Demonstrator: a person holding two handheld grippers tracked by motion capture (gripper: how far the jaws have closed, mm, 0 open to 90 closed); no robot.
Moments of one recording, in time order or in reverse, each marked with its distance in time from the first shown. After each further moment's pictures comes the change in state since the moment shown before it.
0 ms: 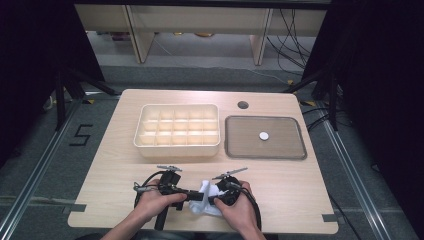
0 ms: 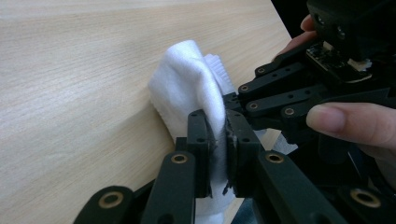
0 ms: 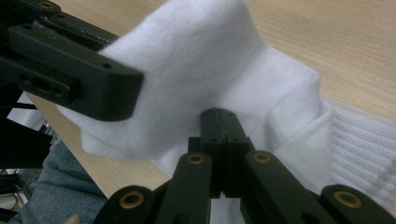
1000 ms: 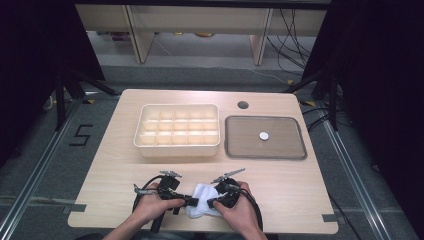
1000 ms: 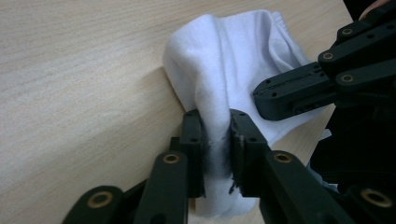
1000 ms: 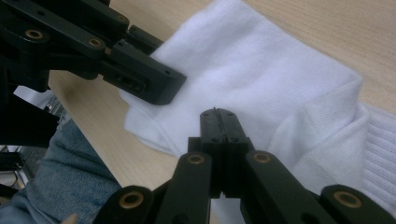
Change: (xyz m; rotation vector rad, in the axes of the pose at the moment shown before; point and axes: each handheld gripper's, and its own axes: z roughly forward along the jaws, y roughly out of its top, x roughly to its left) left arm 0.020 -0.015 0.010 0.055 0.101 0.019; right arm 0.005 -0.002 -0.003 0.033 0.020 -0.064
